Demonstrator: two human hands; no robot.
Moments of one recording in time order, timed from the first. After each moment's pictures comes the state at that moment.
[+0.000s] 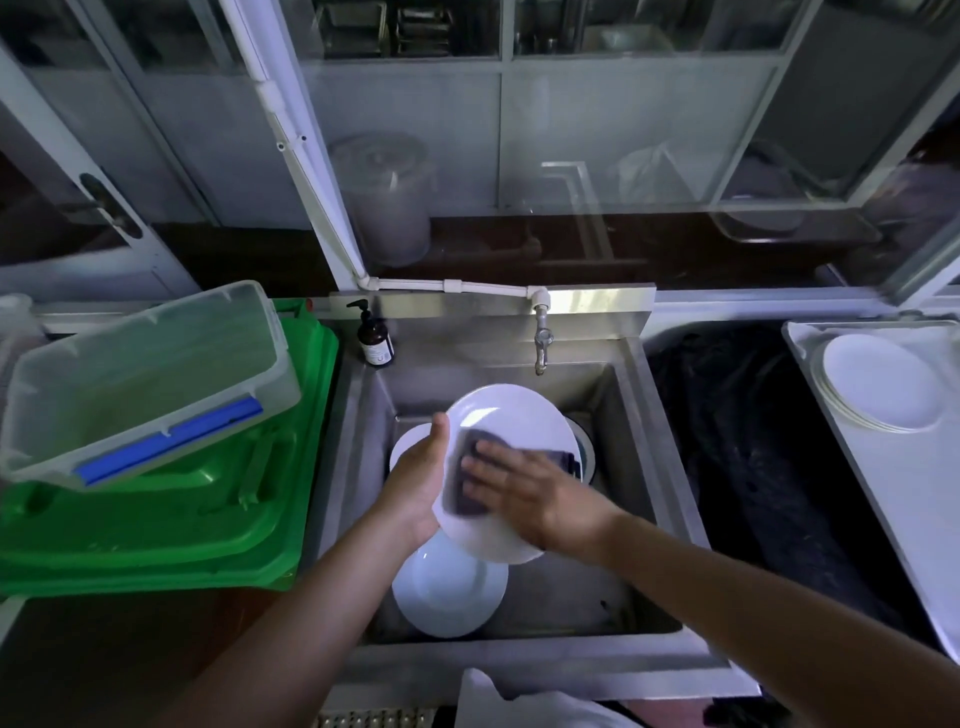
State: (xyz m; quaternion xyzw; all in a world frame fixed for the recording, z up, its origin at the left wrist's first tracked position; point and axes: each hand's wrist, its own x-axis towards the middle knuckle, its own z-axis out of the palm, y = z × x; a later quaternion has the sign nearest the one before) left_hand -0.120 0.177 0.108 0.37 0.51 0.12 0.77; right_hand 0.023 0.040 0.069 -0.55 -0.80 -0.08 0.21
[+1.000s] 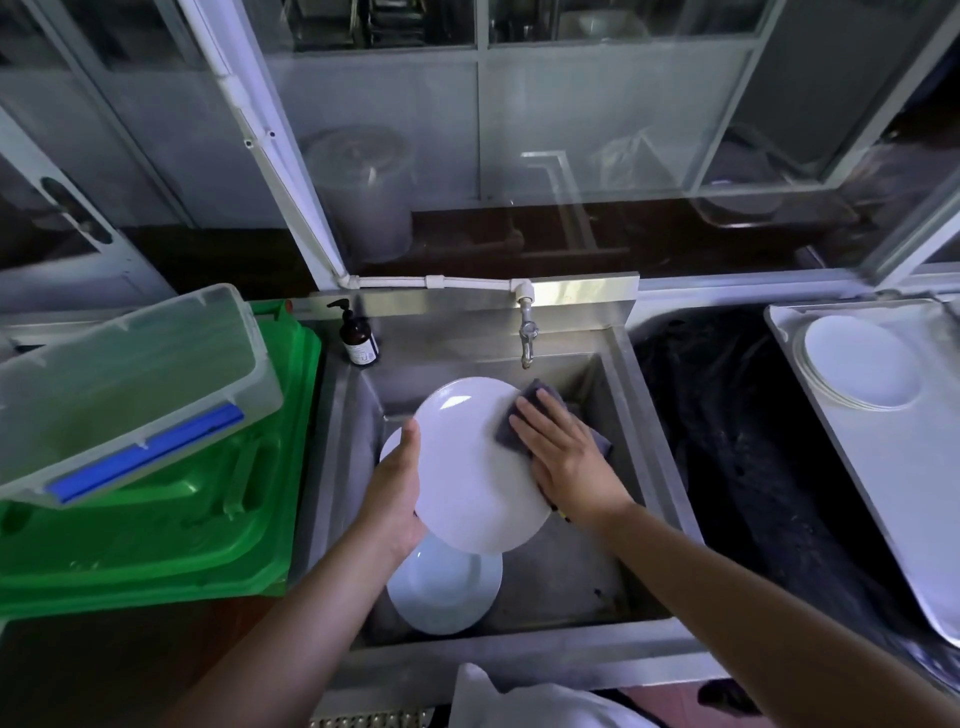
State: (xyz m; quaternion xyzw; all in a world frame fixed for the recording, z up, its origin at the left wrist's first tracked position) left_hand -0.127 0.174 0.104 0.35 0.48 0.19 0.79; right_hand 0.056 0.035 0.052 -0.73 -0.62 -0.04 0.27
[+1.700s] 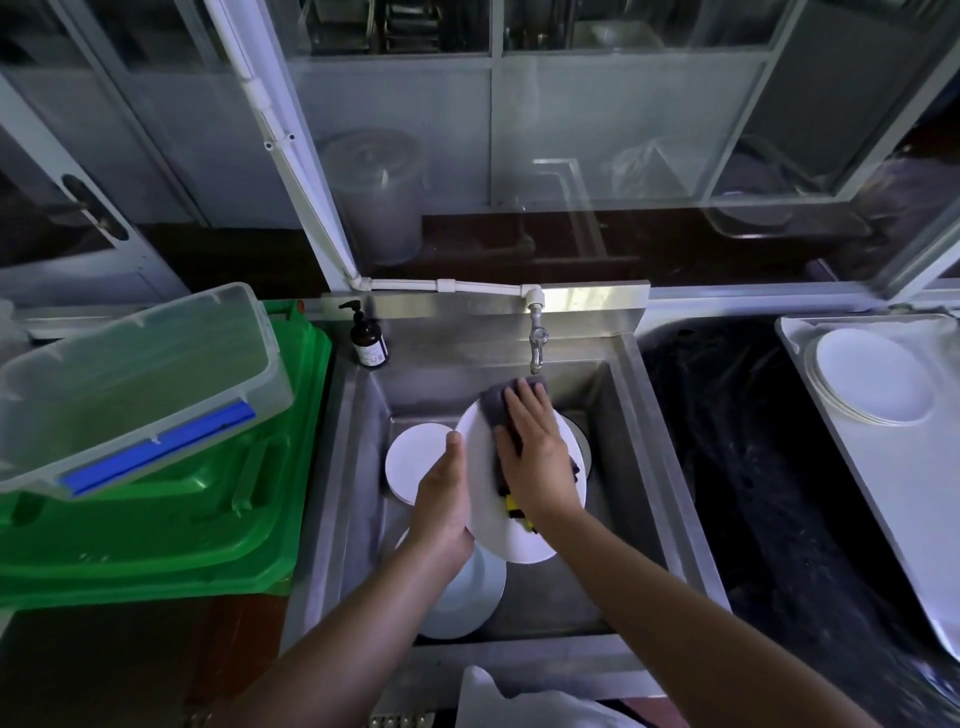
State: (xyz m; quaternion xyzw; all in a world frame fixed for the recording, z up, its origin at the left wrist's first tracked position) left_hand -0.106 0.136 0.116 0.36 0.53 0.17 0.75; right_hand 0.003 0.087 0.069 -0.80 -0.42 0.03 0.44
